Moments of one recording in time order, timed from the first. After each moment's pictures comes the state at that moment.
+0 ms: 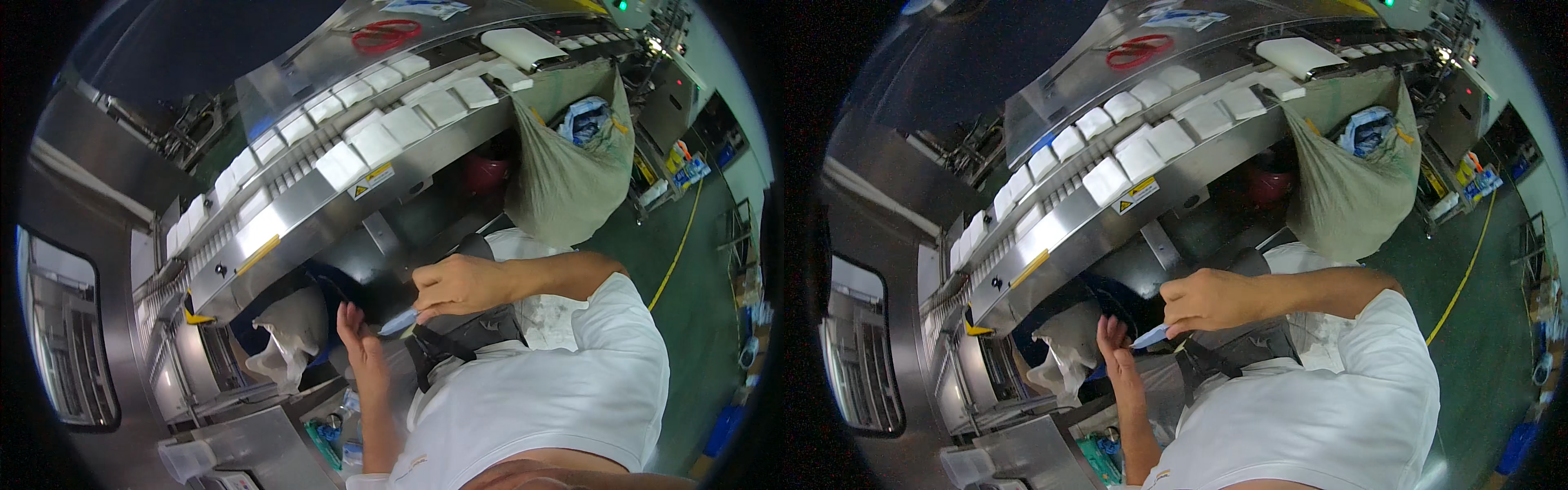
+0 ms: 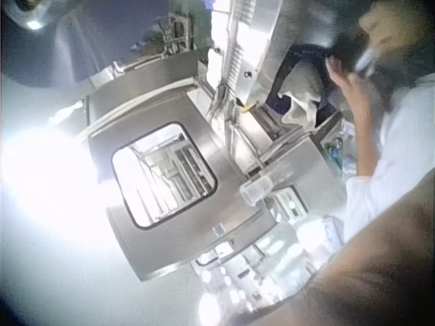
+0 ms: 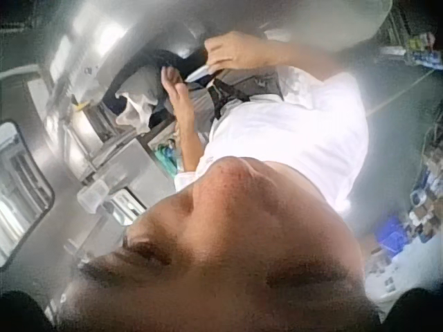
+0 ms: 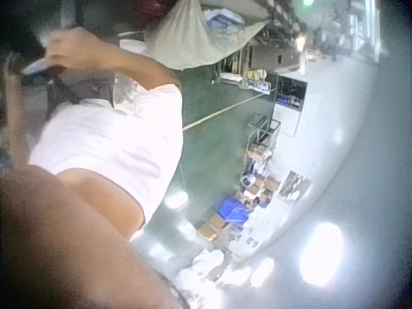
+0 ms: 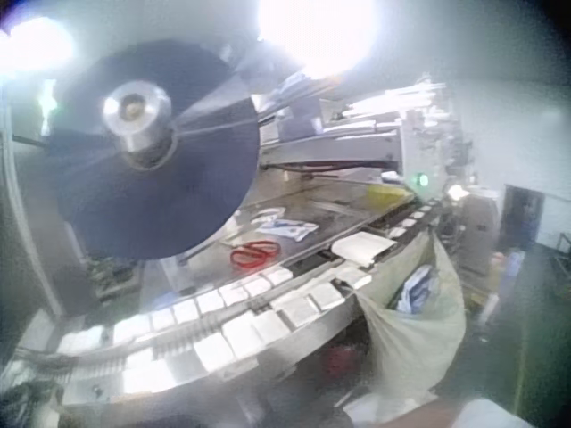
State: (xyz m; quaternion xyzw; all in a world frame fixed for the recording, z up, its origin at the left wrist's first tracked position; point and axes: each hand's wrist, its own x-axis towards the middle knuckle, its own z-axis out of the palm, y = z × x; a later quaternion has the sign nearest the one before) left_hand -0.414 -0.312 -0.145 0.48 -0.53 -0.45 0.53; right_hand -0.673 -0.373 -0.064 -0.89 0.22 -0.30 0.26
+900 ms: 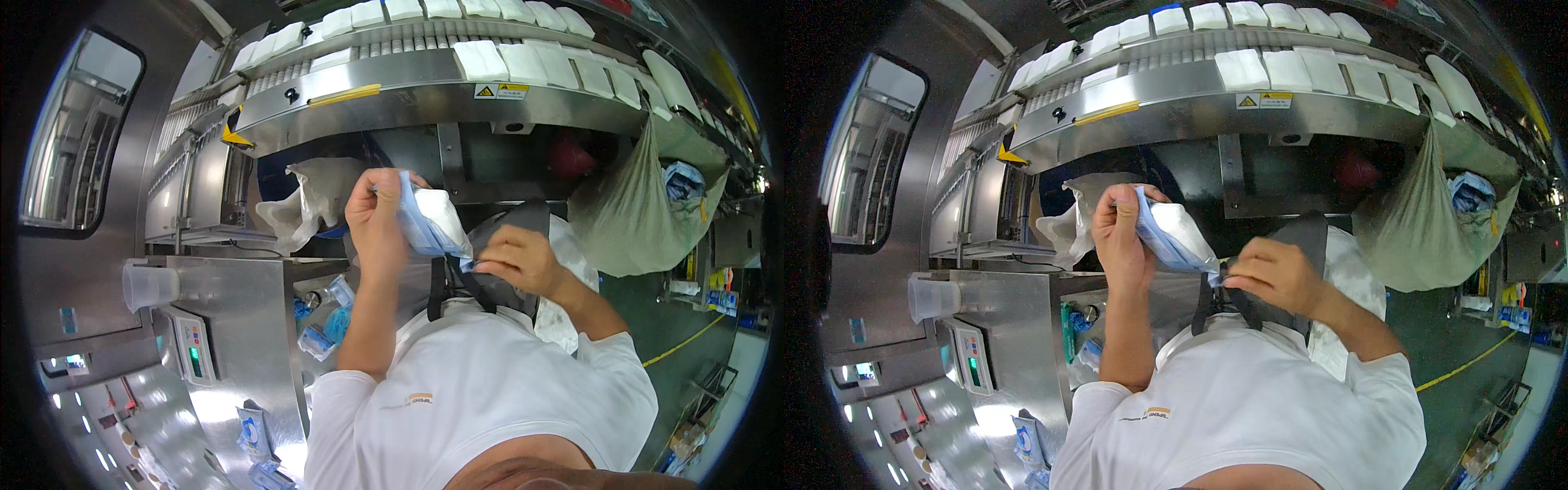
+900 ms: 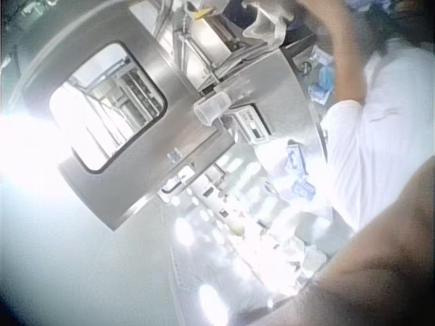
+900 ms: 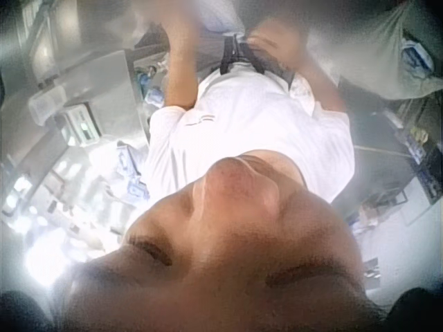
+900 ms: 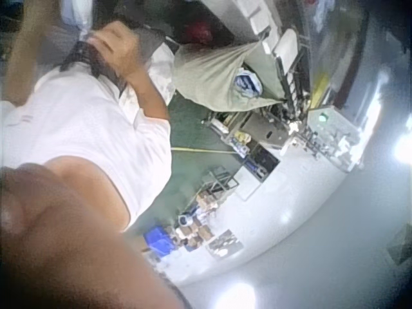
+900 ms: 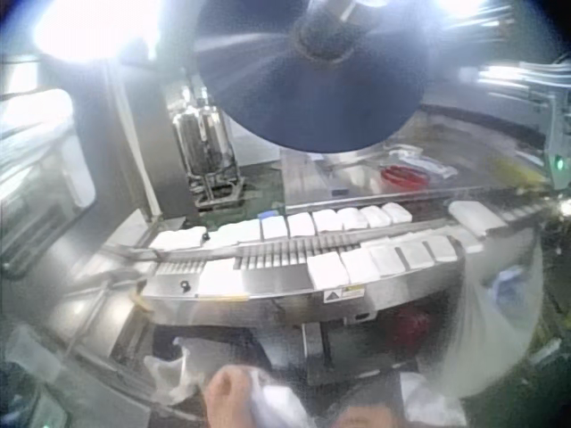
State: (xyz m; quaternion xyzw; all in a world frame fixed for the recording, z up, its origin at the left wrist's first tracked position) left_hand -0.399 -0.353 -0.086 0.37 -0.34 -0.48 0.71; right_hand -0.645 -0.342 -0.114 -0.86 0.22 -0.38 0.26
